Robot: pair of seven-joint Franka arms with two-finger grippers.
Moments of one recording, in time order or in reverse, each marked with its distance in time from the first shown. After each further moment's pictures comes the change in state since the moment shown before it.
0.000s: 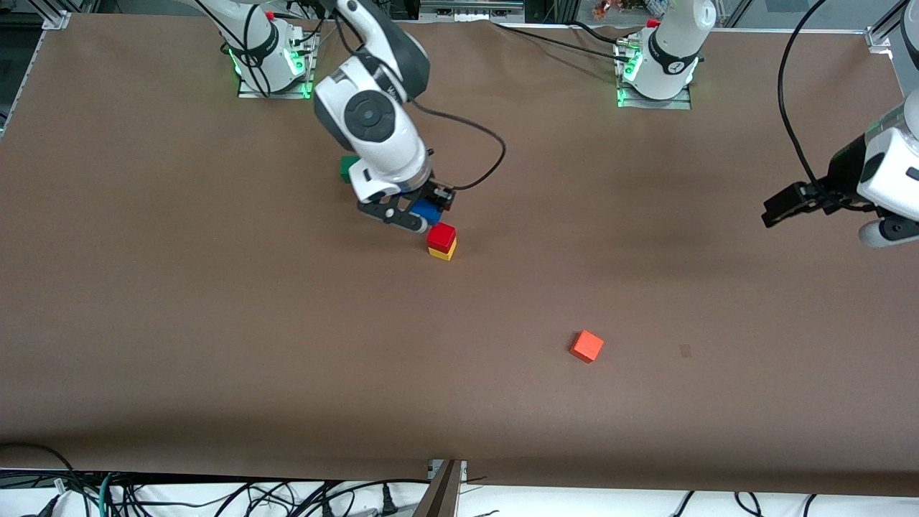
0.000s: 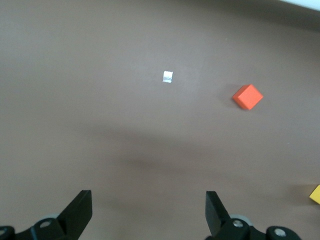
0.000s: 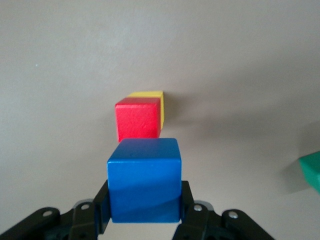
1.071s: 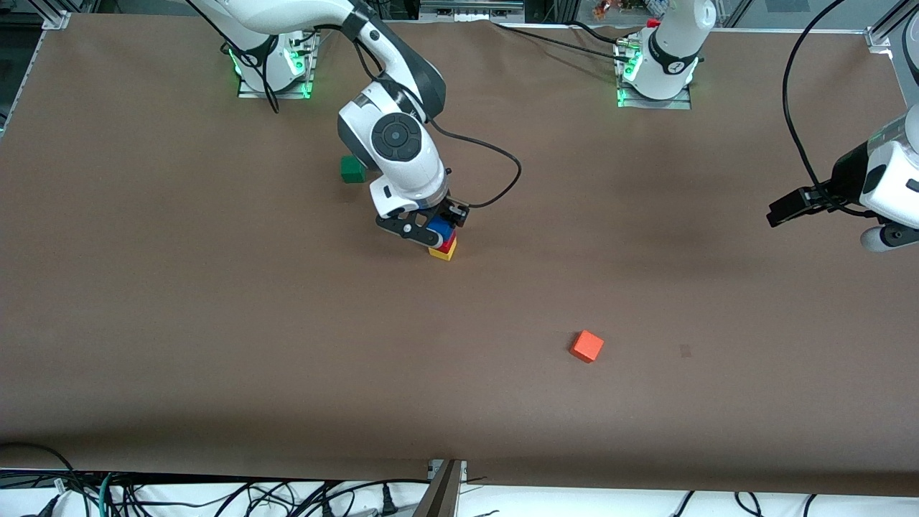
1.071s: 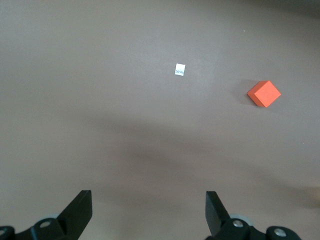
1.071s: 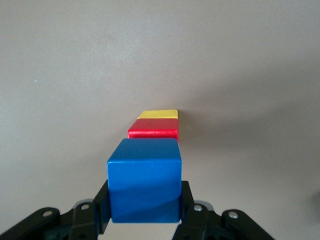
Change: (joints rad) left arm 0.023 0.014 0.010 -0.025 0.000 0.007 0.007; right arm 0.015 0.133 -0.010 0.097 -0.085 0.046 0.034
